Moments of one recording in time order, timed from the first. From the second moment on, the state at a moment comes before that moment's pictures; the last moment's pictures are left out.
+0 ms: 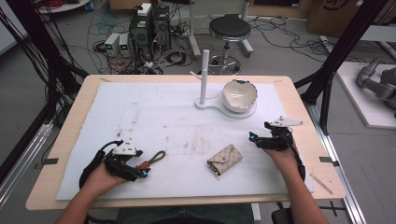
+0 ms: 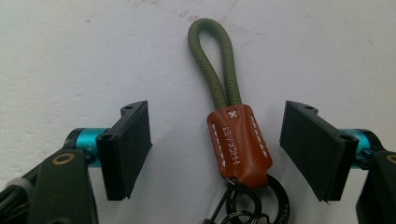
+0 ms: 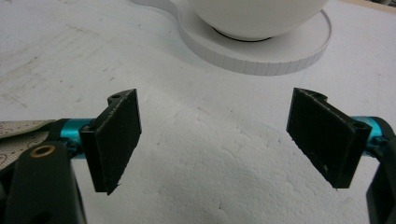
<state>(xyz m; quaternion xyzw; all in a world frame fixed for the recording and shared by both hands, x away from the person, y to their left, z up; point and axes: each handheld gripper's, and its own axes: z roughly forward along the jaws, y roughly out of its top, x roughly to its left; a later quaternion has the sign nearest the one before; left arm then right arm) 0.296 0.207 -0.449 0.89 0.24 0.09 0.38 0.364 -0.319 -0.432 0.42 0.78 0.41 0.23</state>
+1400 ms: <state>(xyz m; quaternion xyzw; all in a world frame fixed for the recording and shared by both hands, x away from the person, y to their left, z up) 0.296 0.210 -0.436 0.90 0.20 0.11 0.38 0.363 -0.318 -0.433 0.42 0.79 0.40 0.22</state>
